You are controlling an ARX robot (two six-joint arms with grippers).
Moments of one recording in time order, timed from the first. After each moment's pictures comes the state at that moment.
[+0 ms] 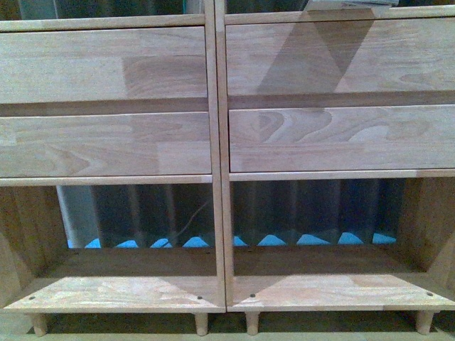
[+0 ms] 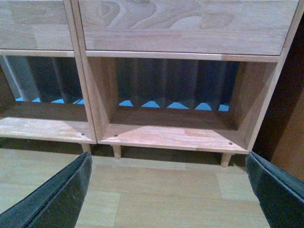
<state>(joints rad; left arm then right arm) 0.00 0.00 0.01 0.00 0.00 0.00 0.00 0.00 0.01 0.00 0.00 0.00</state>
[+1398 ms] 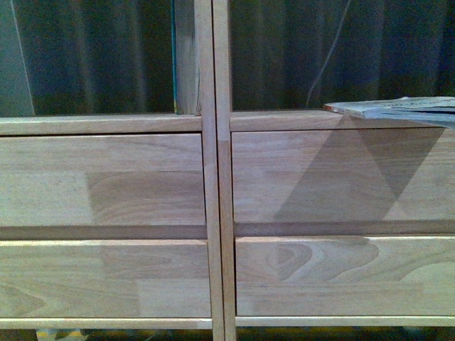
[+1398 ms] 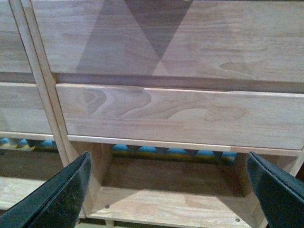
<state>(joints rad) 0.00 0.00 0.01 0.00 0.00 0.00 -0.14 0.16 0.06 0.03 -0.41 0.14</state>
